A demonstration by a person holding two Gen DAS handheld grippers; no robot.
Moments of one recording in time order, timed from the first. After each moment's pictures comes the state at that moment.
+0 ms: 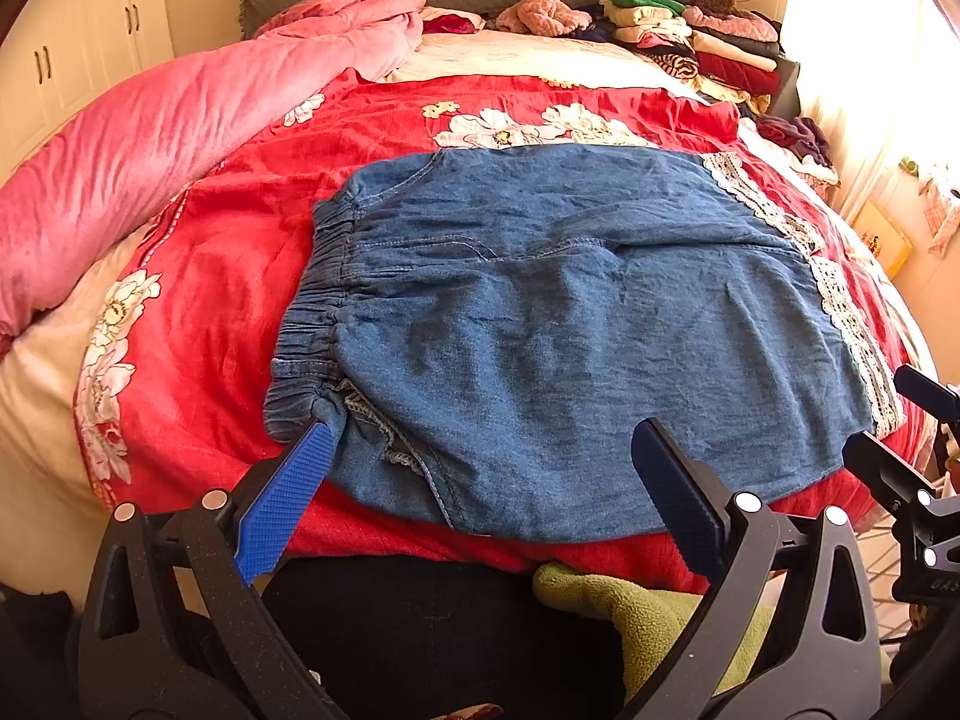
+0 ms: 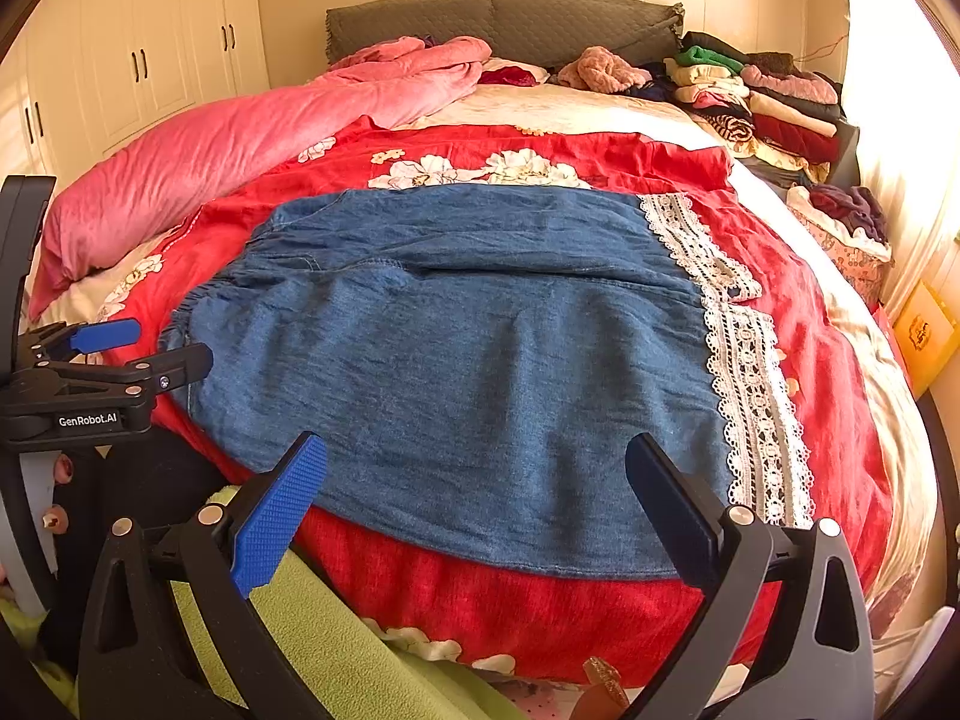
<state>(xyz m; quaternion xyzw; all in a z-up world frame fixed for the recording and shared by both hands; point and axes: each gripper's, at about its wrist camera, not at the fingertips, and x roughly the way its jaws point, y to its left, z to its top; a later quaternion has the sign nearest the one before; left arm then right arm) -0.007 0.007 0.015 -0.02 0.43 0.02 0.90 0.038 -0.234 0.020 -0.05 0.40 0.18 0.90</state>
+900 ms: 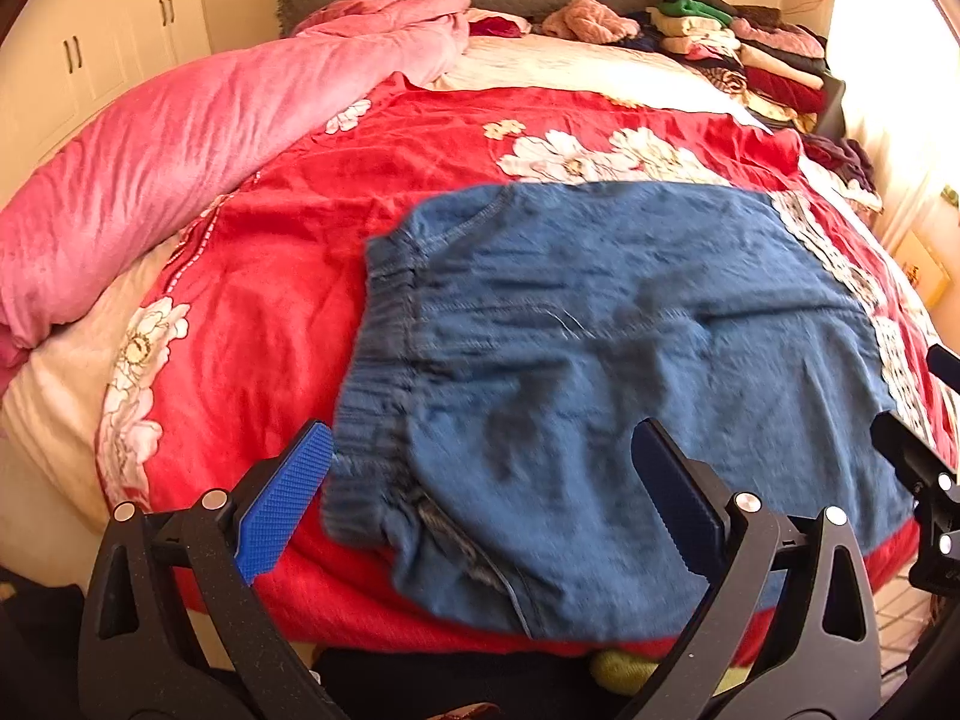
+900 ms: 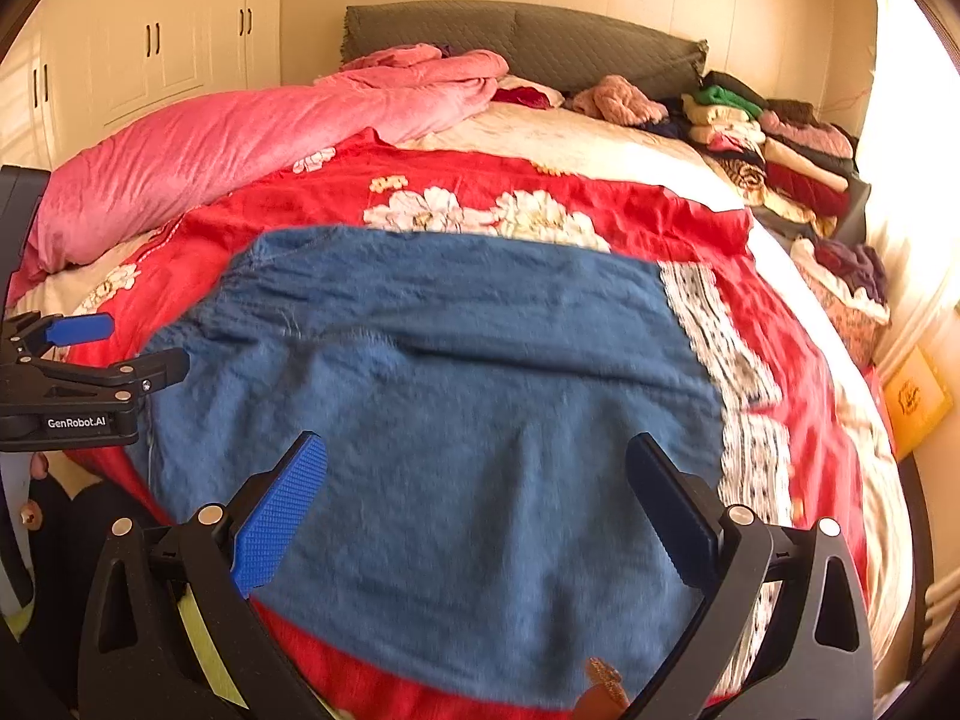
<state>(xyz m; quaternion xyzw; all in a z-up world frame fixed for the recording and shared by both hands) 0.046 0.039 0.019 -0.02 0.43 0.07 0.90 0.107 -0.193 0.034 -0.11 0.37 0.18 0.91</state>
